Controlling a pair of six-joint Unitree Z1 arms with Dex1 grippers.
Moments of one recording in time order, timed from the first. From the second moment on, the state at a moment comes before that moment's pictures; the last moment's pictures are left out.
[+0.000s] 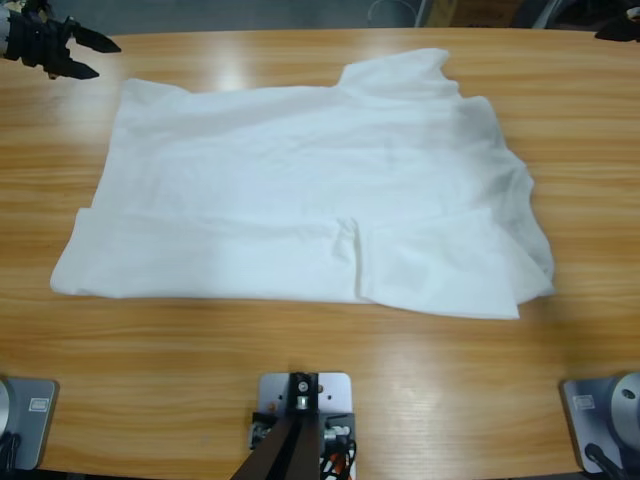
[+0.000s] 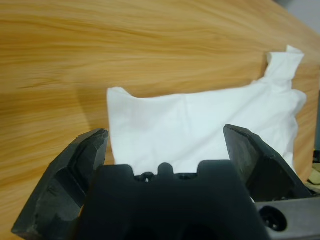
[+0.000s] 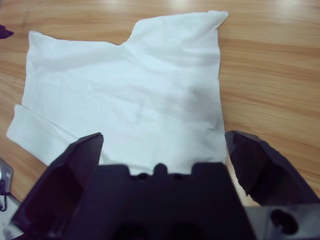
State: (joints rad) arm 0 0.13 2.11 -1.51 0.52 -0.64 -0.06; arm 1 -0.02 1.57 -1.30 0.70 0.51 -0.09
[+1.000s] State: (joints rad) arm 0 0.10 2.23 -1.59 0.54 -0.61 -0.11; arm 1 -0.02 1.66 -1.30 0.68 0.52 -0.09
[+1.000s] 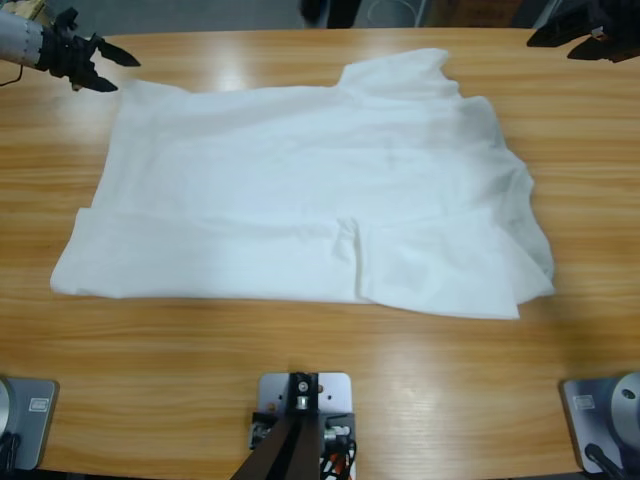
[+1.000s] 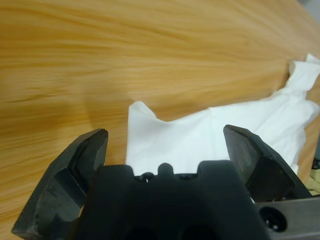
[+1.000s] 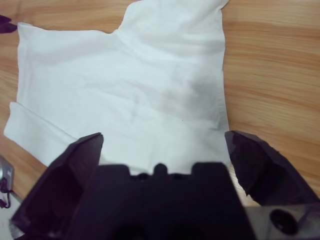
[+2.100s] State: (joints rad) arm 0 0.07 2.24 -1.60 0.58 -0.59 -0.12; arm 1 -0.02 1.66 -1.30 0.68 0.52 -0.09
